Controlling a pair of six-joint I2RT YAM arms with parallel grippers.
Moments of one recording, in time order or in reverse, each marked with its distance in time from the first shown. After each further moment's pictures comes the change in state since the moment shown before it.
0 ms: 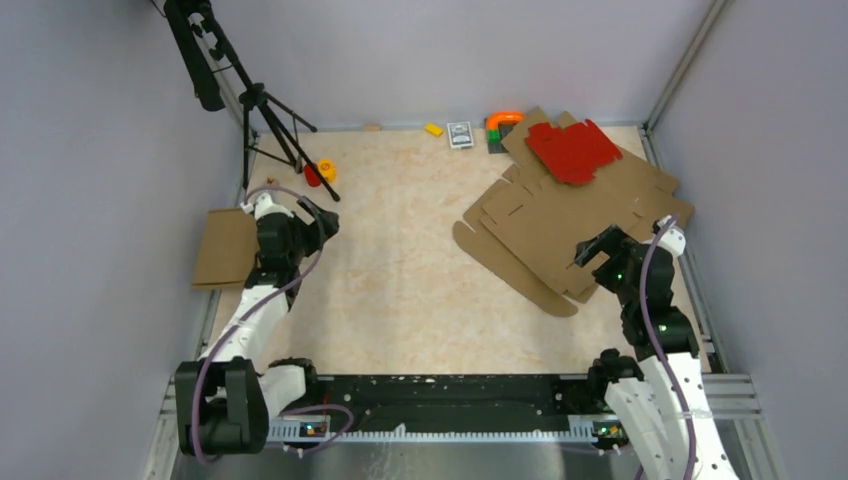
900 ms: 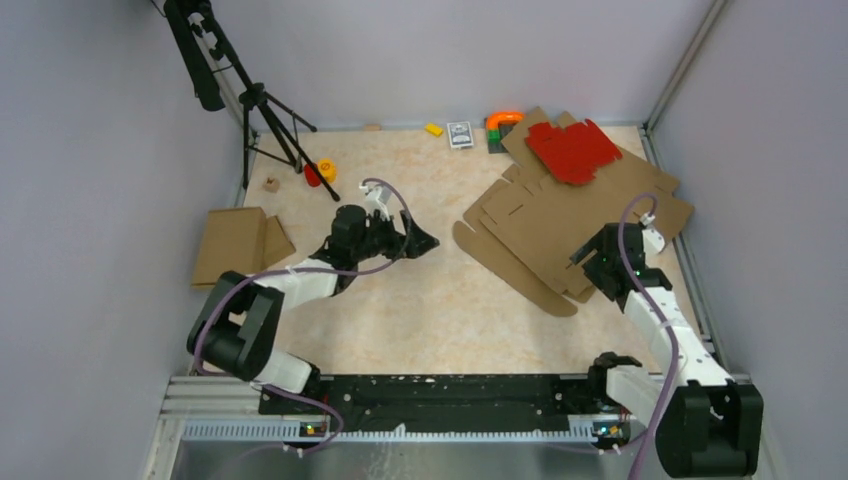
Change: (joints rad) left arm -0.426 0.373 0.060 0.353 0.431 0.029; right arm -0.040 0.436 -0.003 0.050 0.061 0.177
